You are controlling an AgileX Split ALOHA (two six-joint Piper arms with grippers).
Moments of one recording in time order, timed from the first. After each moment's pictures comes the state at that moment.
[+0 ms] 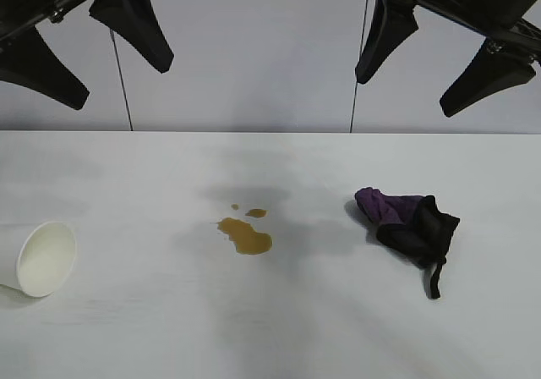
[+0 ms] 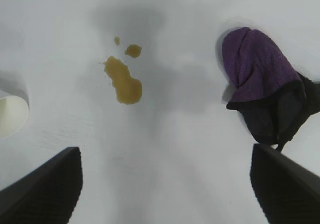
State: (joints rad) left arm -0.31 1.58 -1.22 -0.54 0.84 0.19; right arm 0.21 1.60 -1.27 0.35 0.88 -0.01
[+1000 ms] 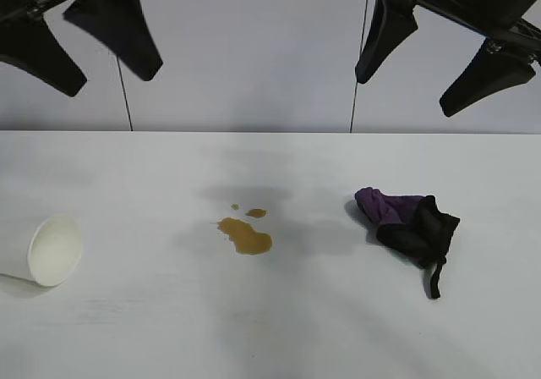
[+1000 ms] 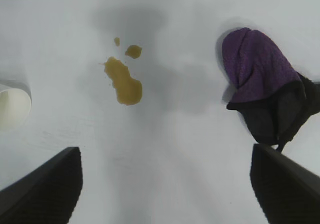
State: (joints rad) left arm -0.31 1.58 -1.31 -0.40 1.04 0.57; right arm 0.21 1.60 -1.27 0.35 0.87 -0.01
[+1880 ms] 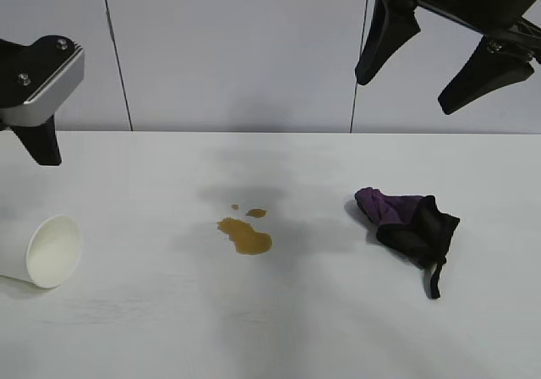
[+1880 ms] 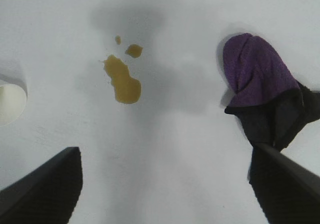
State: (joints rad) left arm -0.28 1.58 -0.95 -0.17 0.71 1.62; right arm 0.21 1.60 -1.27 0.35 0.87 -0.07
